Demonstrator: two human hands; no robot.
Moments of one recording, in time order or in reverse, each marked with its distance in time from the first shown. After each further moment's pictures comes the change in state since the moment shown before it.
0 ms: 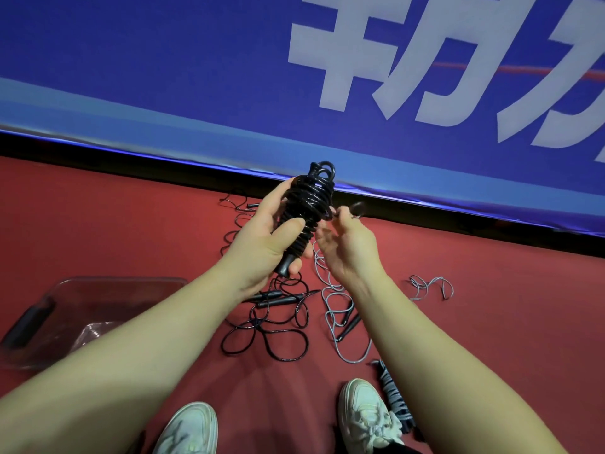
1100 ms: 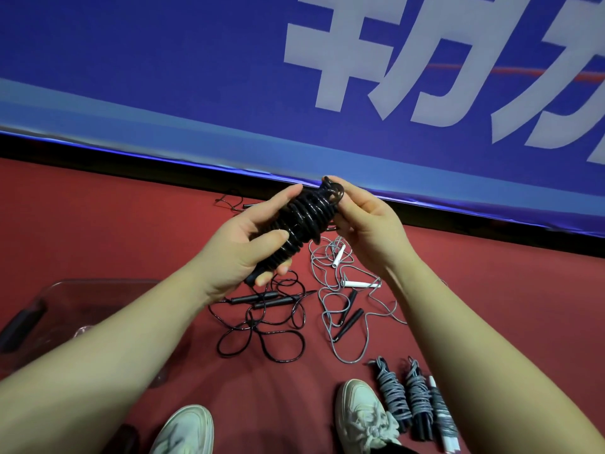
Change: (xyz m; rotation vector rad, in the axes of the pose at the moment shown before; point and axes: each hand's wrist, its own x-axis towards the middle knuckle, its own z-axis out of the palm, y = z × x) left_hand -0.010 0.008 -0.025 0.074 -0.179 -0.022; right_hand -0.008 -0.043 -0.010 -0.487 -0.446 -0.226
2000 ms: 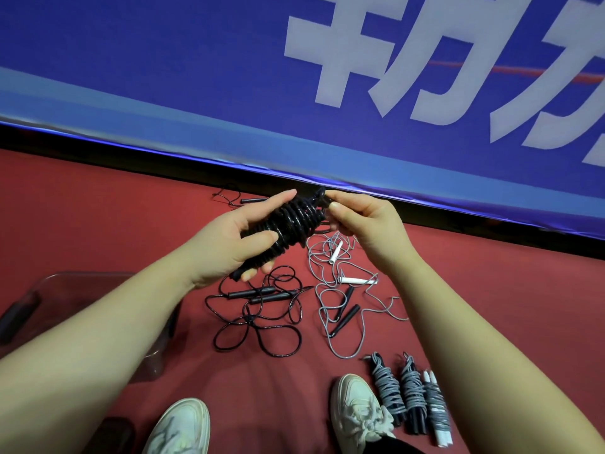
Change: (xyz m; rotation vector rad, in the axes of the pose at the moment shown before) left_hand -0.001 0.002 -0.020 0.231 -0.019 -0.112; right_hand -0.013 -0.010 0.000 -0.427 0.007 -0.069
